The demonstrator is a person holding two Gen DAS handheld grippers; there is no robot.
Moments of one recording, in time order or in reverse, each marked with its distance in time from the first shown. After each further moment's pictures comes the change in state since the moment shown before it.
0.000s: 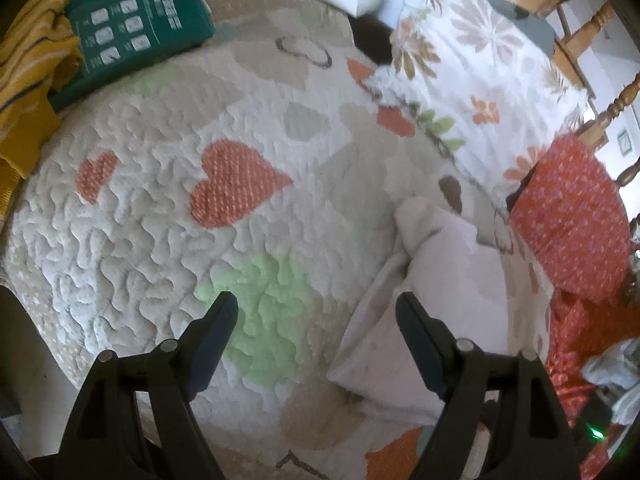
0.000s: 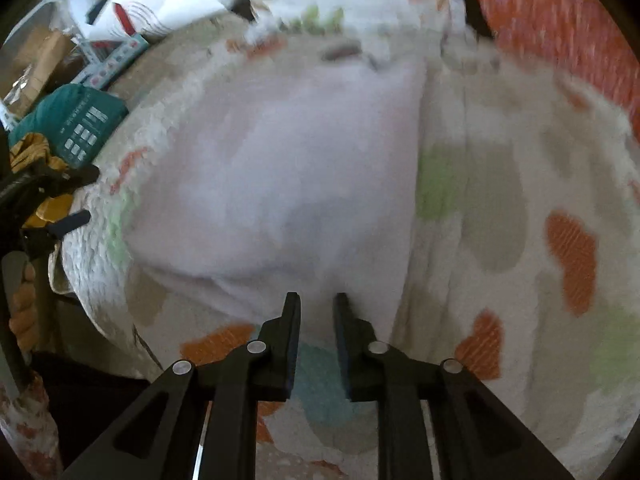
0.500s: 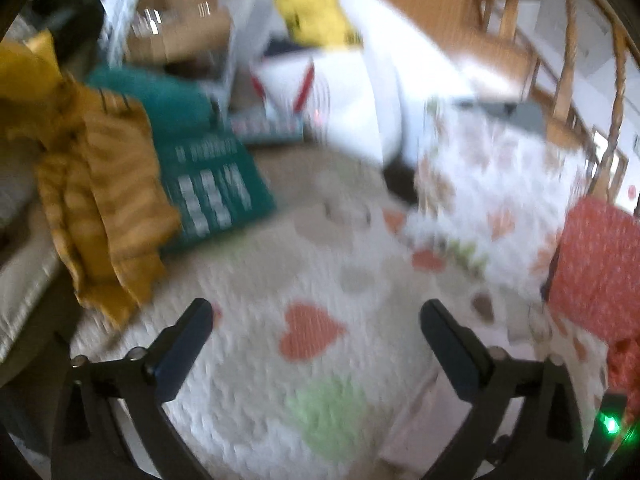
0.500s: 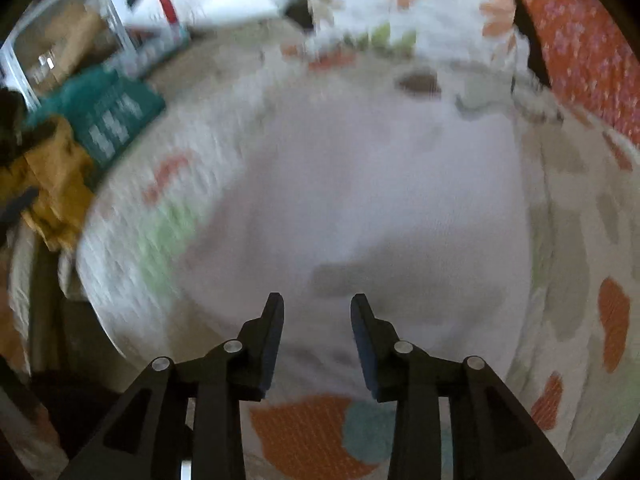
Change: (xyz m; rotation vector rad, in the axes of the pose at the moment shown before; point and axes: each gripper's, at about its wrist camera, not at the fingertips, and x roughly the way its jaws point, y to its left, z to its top) left arm -0.103 -0.017 0.000 0.094 -0.579 0.211; right arm 0.029 0.053 0.041 -0.052 -0.025 0.060
